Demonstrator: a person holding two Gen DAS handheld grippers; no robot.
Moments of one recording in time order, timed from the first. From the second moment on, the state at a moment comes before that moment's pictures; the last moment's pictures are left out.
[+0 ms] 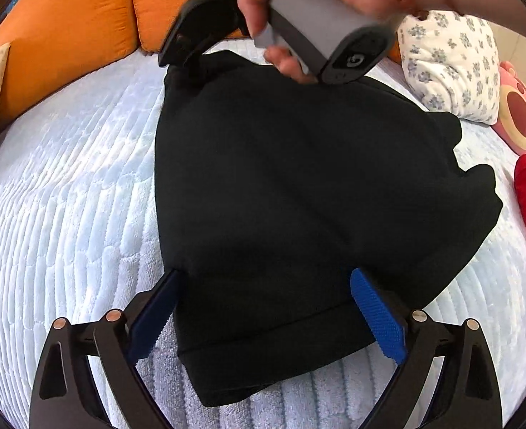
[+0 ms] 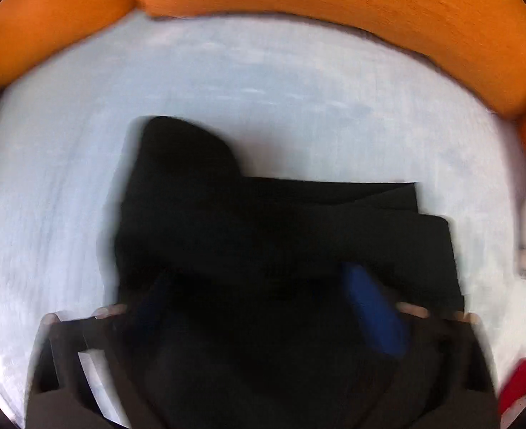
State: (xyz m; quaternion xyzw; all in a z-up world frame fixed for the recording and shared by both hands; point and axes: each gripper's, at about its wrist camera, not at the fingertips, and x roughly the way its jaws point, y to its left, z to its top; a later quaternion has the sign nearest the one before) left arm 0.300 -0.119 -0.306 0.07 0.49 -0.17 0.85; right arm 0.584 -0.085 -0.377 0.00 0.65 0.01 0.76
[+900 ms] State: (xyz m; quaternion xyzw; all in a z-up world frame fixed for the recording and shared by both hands) left arm 0.439 0.004 -0.313 -0.14 0.64 -0.15 0.74; right arm 0.391 -0.343 -0.290 0.22 0.62 0.14 0.74
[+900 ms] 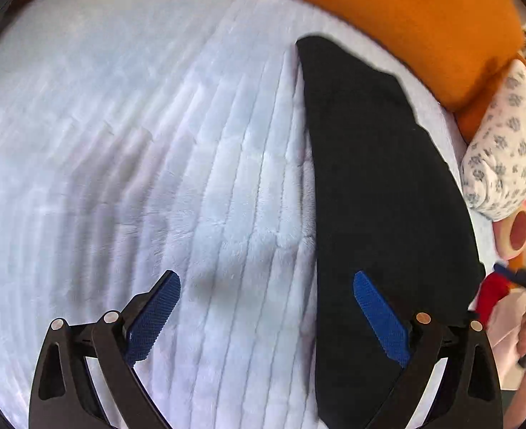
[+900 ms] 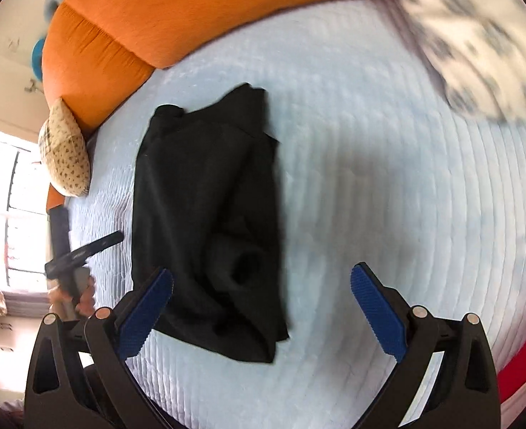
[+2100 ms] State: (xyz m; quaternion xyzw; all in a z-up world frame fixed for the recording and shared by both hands) left arm 0.474 -0.076 -0.338 -0.21 0.65 -0.34 0.65; right arm 0.439 -0.309 -0.387 0.33 0.63 0.29 0.64
